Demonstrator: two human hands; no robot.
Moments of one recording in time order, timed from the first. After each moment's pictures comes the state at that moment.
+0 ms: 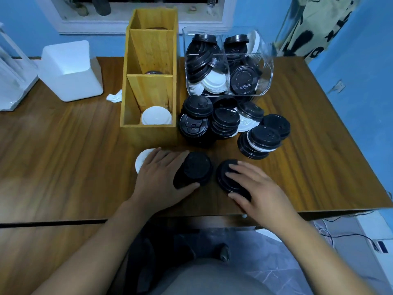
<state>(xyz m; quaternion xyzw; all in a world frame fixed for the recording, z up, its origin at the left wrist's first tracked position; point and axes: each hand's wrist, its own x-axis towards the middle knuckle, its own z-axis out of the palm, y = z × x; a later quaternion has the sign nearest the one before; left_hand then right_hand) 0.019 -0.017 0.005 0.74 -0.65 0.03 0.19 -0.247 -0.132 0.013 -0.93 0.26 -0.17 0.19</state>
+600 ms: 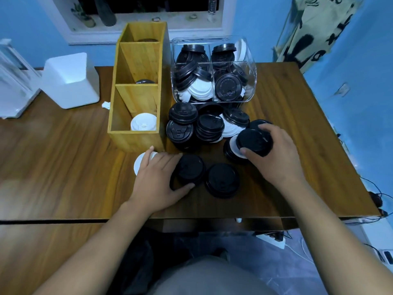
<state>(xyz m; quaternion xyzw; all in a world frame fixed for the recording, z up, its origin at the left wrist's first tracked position) -0.014 -0.037 0.015 0.76 -0.62 0.05 0.16 -0.259 -0.219 0.070 -0.80 0.49 -0.23 0.26</state>
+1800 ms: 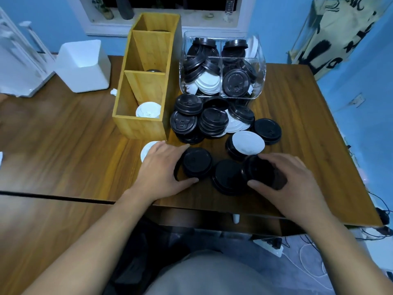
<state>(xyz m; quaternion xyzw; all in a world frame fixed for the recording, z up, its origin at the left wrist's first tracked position) -0.027 -0.044 0.009 0.77 -0.61 0.02 0.17 -0.321 -0.187 0.063 -0.88 0.36 -0.21 0.25</state>
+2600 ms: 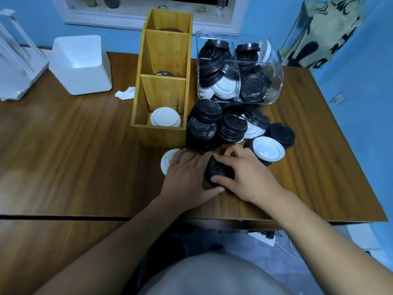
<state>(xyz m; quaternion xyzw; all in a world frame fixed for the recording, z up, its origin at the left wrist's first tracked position) -0.016 -0.046 -0.003 0.74 -0.64 0.04 0.20 -0.176 -0.161 0.051 -0.94 0.29 -0.05 0.17</state>
